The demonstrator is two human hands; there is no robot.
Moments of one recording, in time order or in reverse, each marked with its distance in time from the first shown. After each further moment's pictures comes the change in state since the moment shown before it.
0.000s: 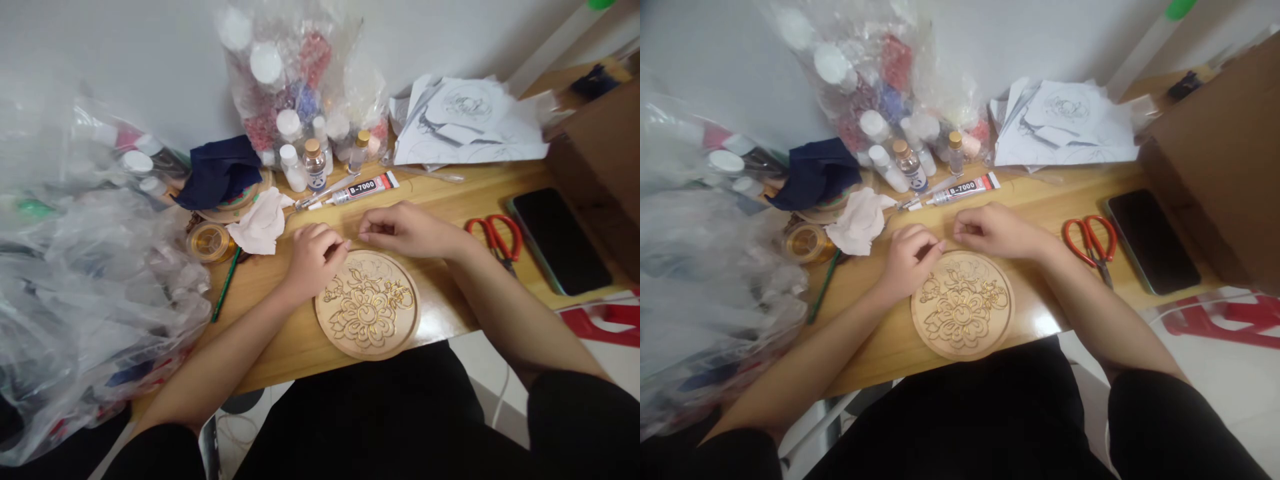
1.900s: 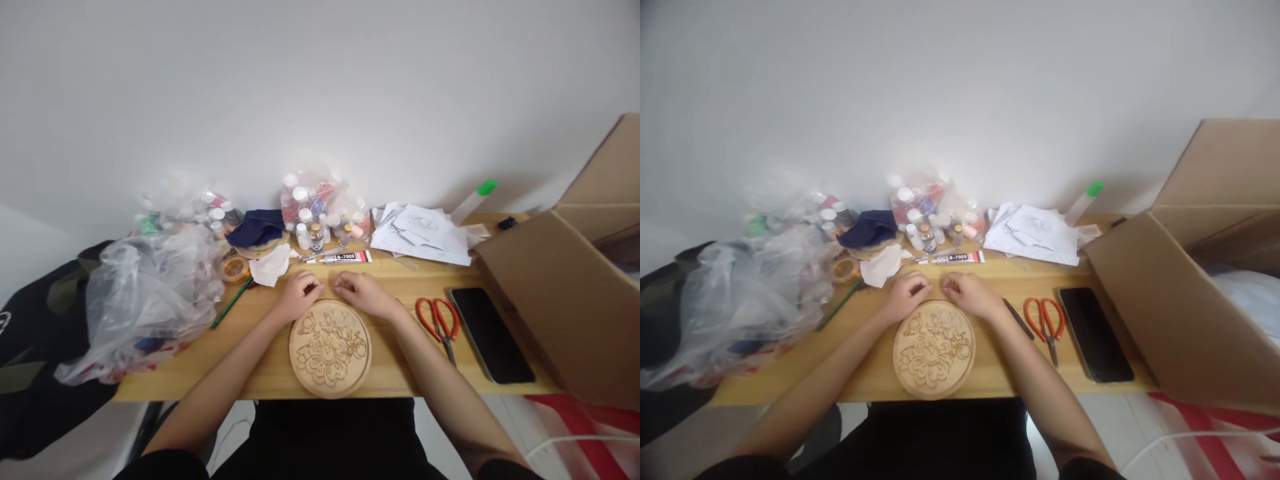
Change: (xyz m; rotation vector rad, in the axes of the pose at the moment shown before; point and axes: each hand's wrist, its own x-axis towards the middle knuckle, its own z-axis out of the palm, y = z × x) left_hand 0.001 0.000 0.002 0.029 0.076 -0.064; right_hand 0.000 -0.003 0.006 0.014 0.050 0.044
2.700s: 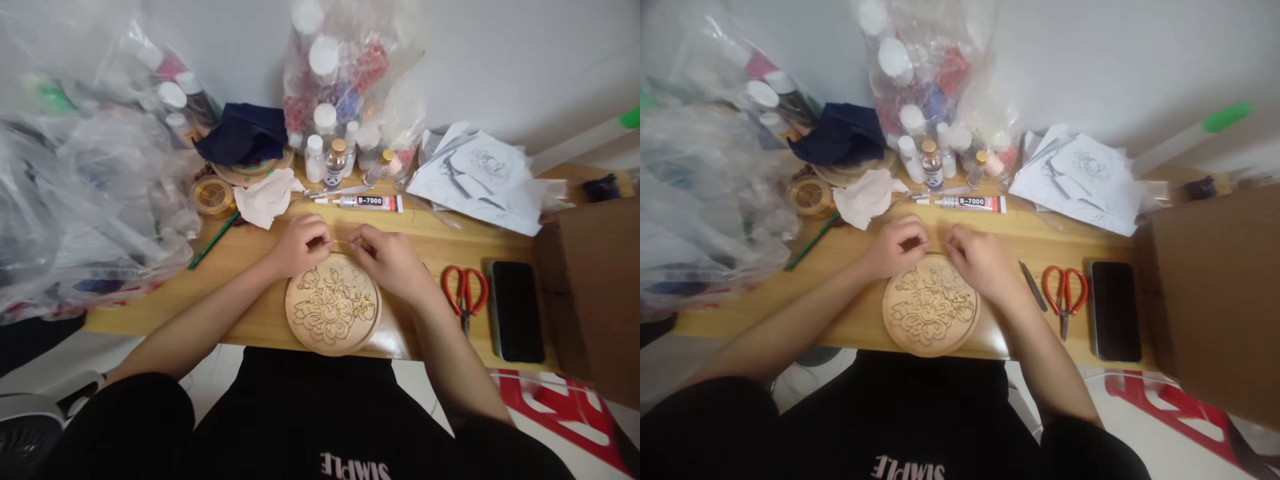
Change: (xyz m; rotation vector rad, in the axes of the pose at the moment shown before) left_hand -0.002 -0.004 -0.002 -0.191 0.001 0.063; right_hand -0.007 -0.013 0.003 -0.102 0.017 0.066
